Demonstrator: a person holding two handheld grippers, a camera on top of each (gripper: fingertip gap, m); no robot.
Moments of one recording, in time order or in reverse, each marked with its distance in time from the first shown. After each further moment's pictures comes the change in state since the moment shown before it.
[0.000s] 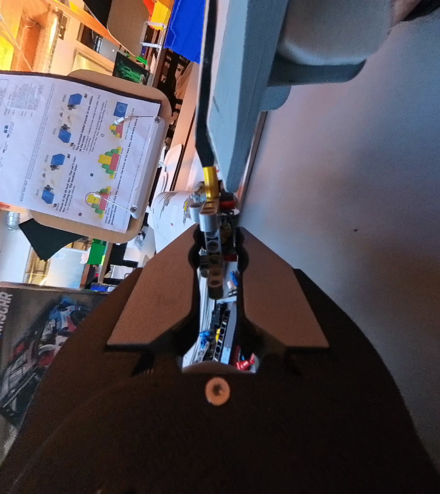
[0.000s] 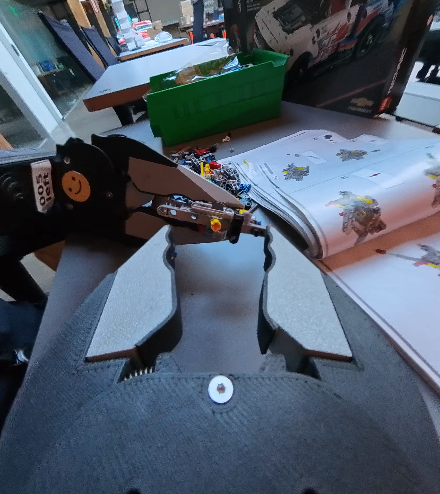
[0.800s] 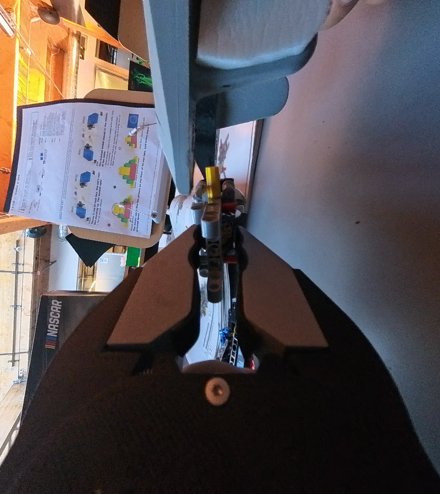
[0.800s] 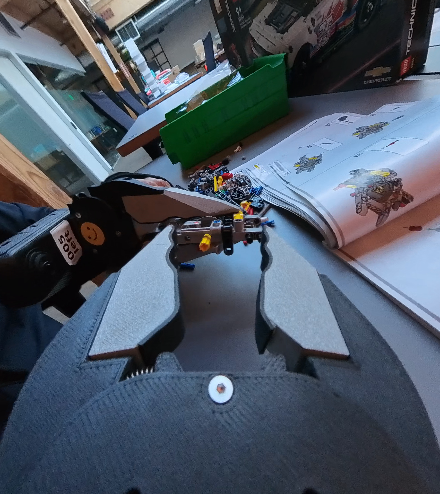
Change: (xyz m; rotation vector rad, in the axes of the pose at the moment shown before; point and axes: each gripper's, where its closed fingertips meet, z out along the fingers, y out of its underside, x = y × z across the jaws) left arm 0.000 -0.003 -0.001 -0.037 -0.067 0.158; right arm 0.005 -0.003 0.000 0.066 -0.093 0.247
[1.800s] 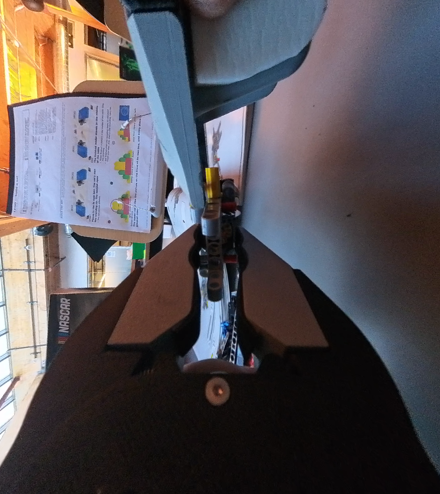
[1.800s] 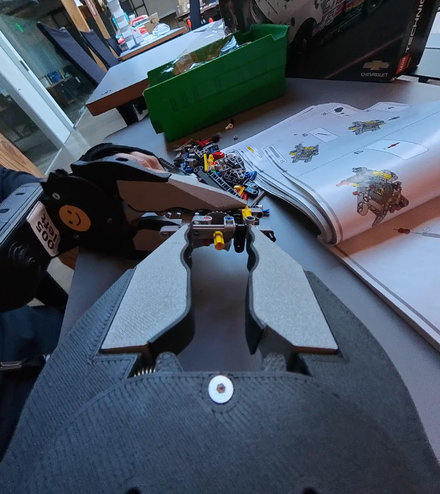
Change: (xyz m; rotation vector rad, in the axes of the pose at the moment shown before) left arm 0.006 0.004 0.001 -0.059 0.007 0.059; right arm -0.004 0.012 0.003 -0.100 0.079 -0.132
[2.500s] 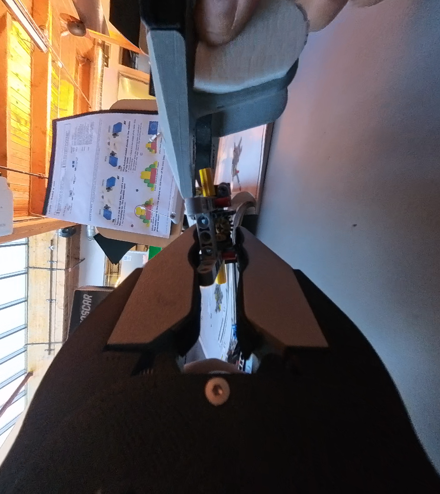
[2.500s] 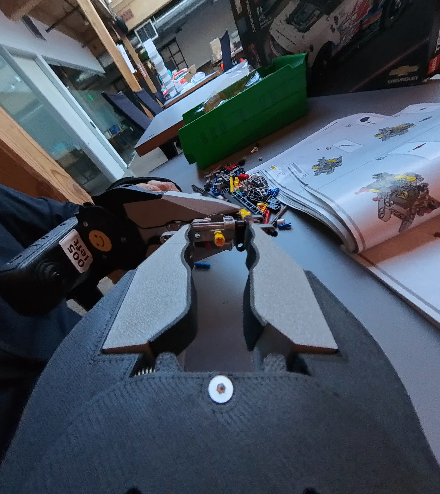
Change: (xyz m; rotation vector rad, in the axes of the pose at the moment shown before) left arm -0.013 -0.011 -0.014 0.046 -0.082 -0.008; right arm -0.009 -0.015 -0.008 0.098 -0.139 0.134
